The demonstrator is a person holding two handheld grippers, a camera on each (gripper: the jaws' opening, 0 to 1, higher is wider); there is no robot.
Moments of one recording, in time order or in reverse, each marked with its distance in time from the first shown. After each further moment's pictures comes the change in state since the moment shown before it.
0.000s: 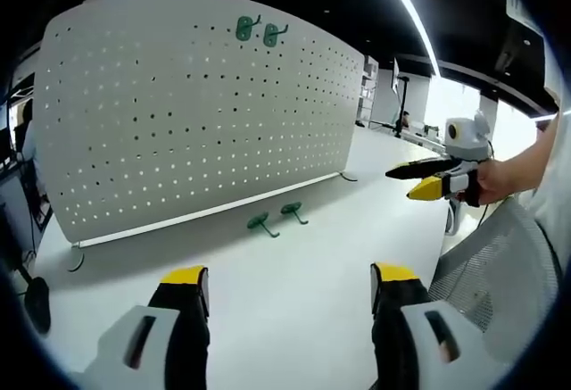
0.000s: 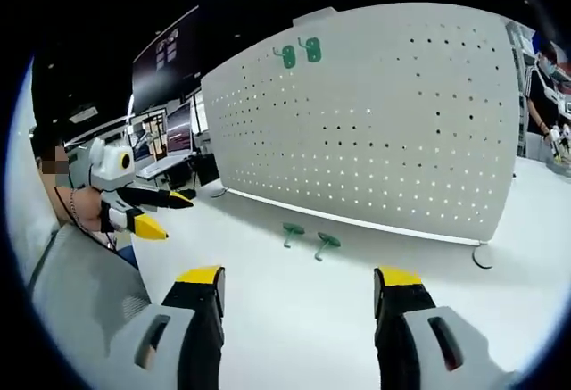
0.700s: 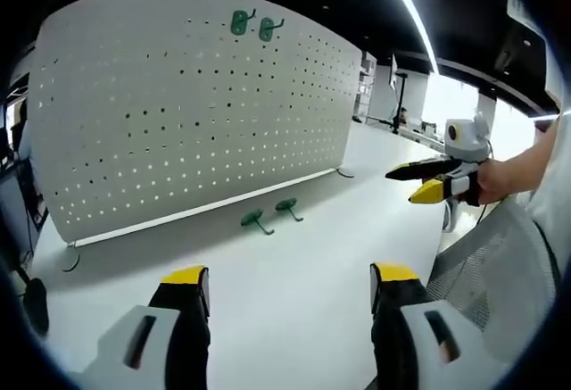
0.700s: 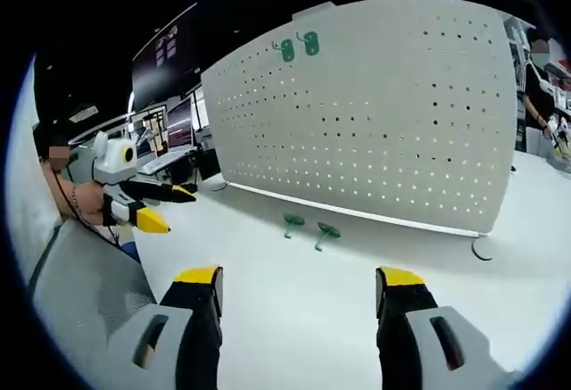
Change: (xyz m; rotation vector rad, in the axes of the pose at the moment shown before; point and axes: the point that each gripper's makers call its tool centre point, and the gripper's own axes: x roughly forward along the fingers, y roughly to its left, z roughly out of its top) left arm 0.006 -0.006 0.002 0.009 0.025 -0.019; right arm -0.003 -0.001 -0.007 0.005 0.020 0.009
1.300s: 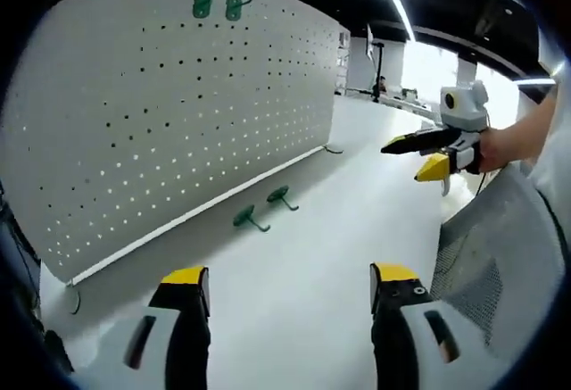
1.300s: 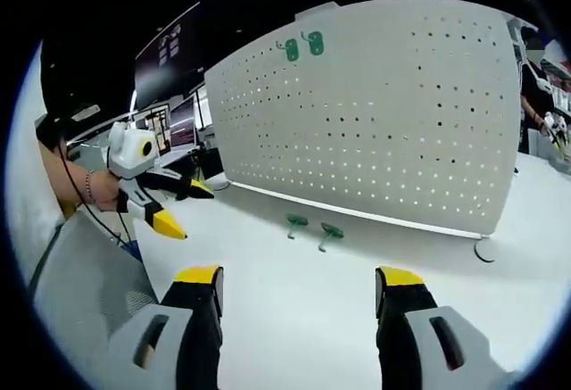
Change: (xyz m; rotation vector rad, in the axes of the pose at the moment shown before) left arm 0.025 0.002 -0.003 0.237 0.147 -0.091; right arm 0.000 0.005 0.002 -0.010 0.001 0.010
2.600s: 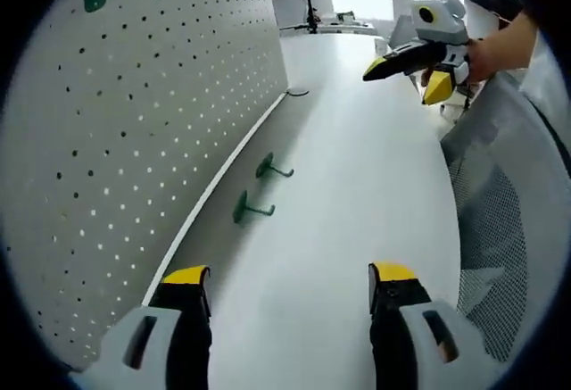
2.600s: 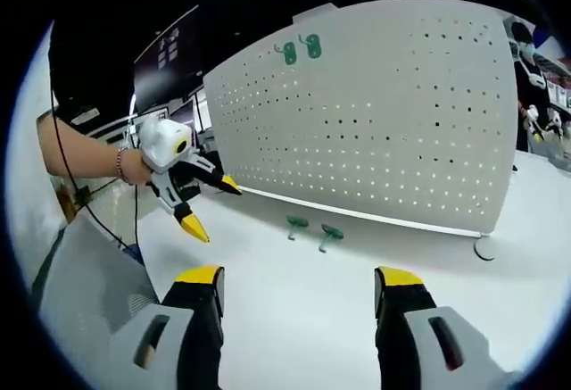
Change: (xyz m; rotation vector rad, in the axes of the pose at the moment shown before) left arm 0.033 0.034 -0.007 0.292 0.236 -0.129; right arm -0.003 0.000 0.001 0.018 -0.008 0.001
